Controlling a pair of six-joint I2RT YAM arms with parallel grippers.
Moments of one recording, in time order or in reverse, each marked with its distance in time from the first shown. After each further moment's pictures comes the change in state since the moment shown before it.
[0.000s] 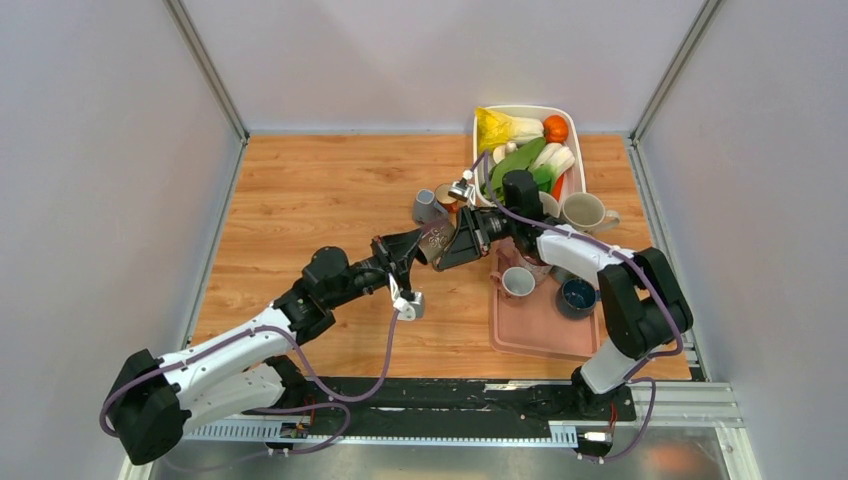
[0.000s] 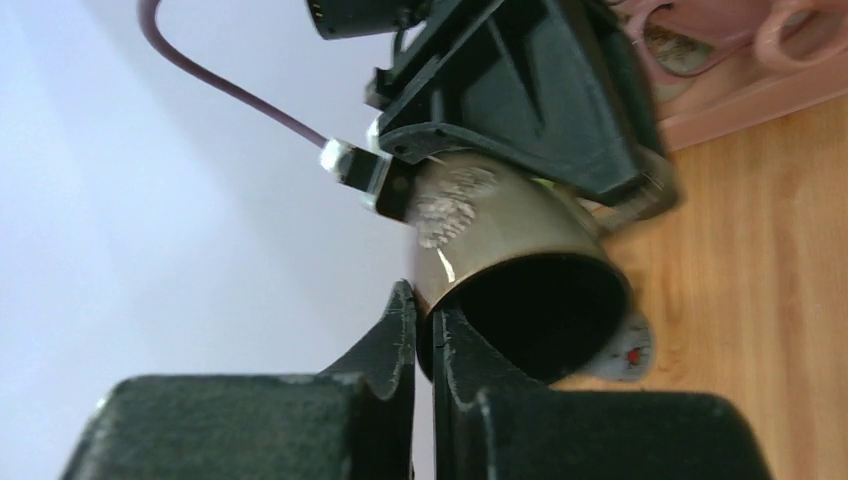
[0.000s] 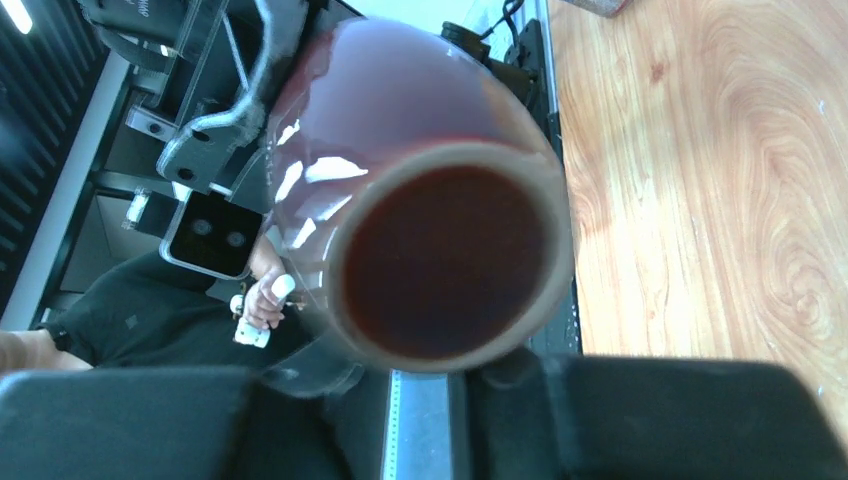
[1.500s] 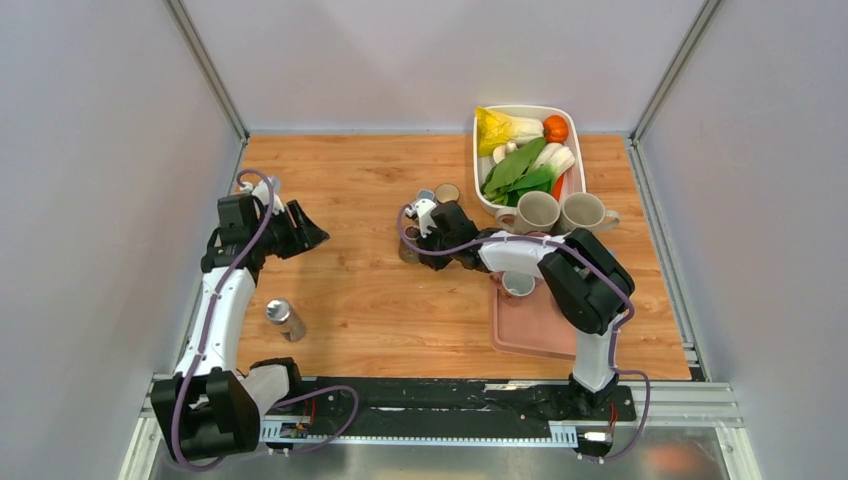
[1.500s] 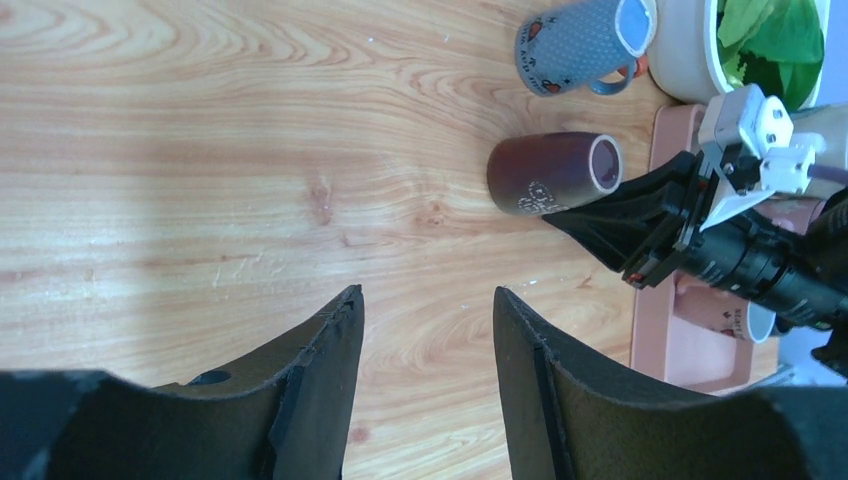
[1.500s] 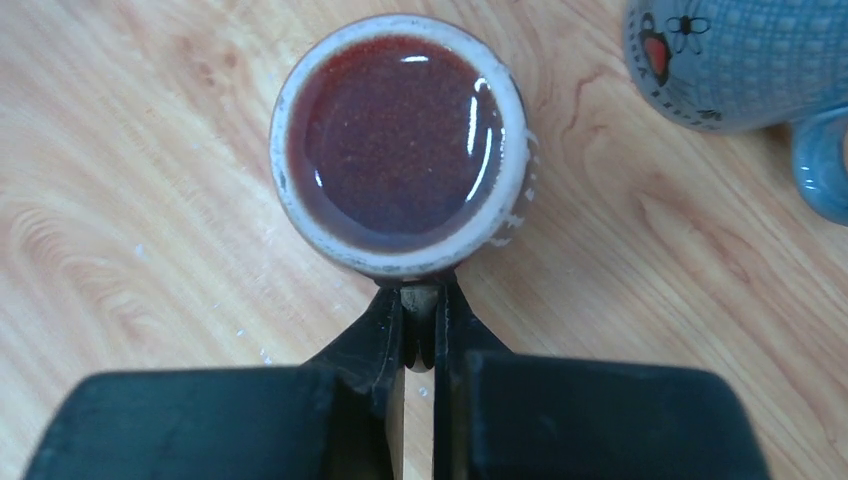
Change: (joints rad) left arm 0.954 0.116 0.314 -0.876 0.235 -1.618; right arm 0.310 0.274 0.153 -0.264 1.290 -0.793
